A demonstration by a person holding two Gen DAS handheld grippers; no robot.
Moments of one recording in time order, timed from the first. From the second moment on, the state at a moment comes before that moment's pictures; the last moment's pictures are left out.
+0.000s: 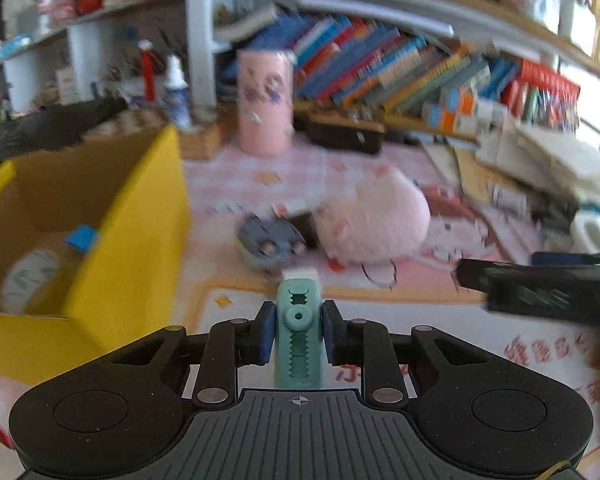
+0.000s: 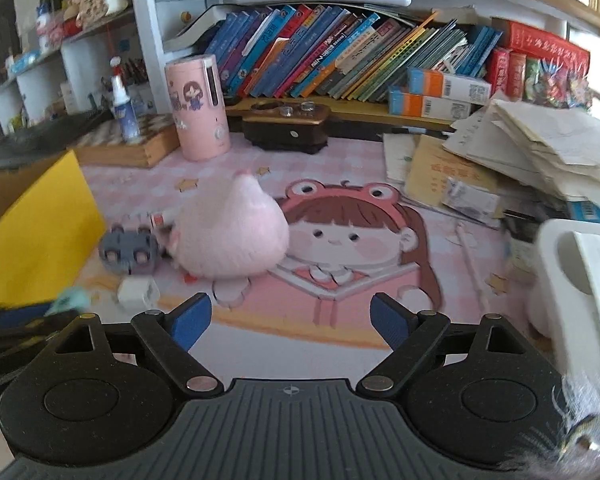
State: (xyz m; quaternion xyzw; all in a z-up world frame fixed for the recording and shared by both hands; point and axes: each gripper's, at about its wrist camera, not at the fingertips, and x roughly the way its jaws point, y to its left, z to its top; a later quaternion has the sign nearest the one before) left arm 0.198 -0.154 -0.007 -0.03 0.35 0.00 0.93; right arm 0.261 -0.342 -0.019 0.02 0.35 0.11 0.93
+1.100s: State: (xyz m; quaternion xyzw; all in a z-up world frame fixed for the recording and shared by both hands) left arm 0.142 -0.134 0.048 -0.07 0.27 0.01 0.96; right arm 0.294 -0.340 -0.006 0.04 0.26 0.15 0.95
